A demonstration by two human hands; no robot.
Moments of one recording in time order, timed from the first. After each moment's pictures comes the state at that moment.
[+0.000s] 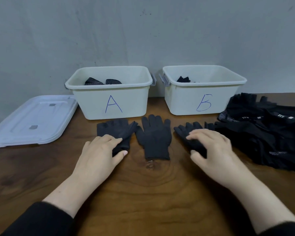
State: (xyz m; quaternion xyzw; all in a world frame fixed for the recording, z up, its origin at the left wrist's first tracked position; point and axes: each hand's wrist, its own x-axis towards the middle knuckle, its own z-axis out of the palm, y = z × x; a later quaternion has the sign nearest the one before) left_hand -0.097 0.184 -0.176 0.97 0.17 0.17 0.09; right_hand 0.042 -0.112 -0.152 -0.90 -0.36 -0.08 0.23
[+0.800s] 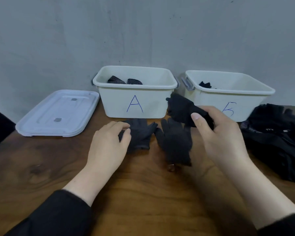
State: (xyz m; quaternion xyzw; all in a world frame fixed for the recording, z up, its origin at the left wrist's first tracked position) left_hand -0.108 0.202 -0.154 0.89 0.22 0.33 0.22; right_hand 0.007 -0.026 -0.085 -0.82 -0.30 -0.10 0.48
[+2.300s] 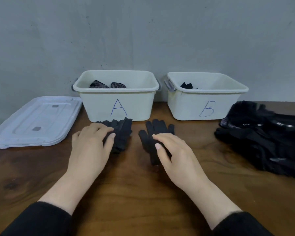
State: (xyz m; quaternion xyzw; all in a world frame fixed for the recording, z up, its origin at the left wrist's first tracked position) left_hand -0.104 0.208 -0.156 0.92 0.21 0.30 0.11; right_hand -0.005 -0.019 -0.155 -0.84 -0.42 -0.12 0.33
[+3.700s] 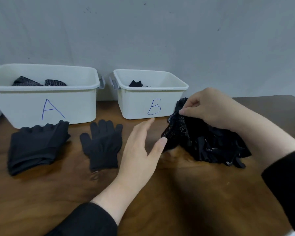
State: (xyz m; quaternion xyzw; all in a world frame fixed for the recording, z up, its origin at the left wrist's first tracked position) left_hand 0.002 -0.008 -0.157 0.81 -0.02 0.29 0.51; right_hand 0.093 -0.173 -0.001 -0.96 -0.22 -0.03 0.19
